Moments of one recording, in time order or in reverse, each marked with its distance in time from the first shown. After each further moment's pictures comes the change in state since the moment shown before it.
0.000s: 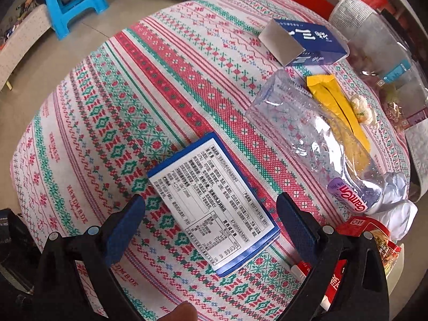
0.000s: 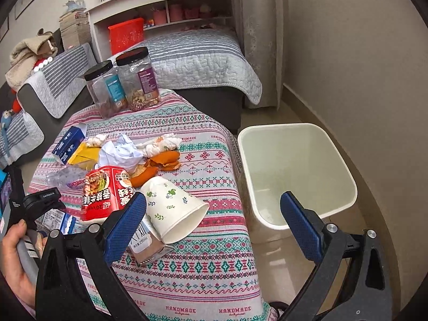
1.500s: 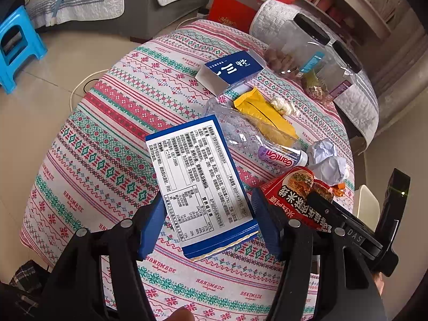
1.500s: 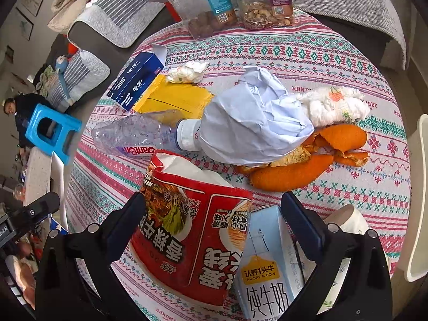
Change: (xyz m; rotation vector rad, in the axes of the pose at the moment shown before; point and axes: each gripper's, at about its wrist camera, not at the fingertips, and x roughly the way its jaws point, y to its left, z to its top) left arm -0.117 0.035 -0.002 0.312 -0.072 -0.277; right arm 0.132 0.148 0.018 -0.160 0.415 0.492
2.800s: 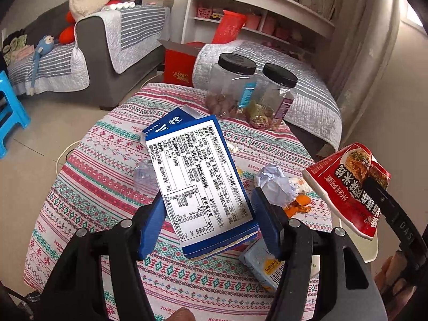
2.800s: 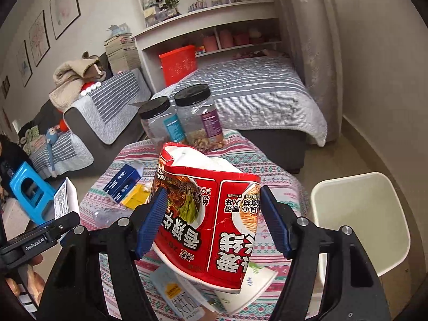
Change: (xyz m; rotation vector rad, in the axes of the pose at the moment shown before) left arm -0.042 -0.094 -0.012 0.235 -0.285 -0.049; right arm -0.160 -0.042 -0.019 0.038 -0.578 -0.205
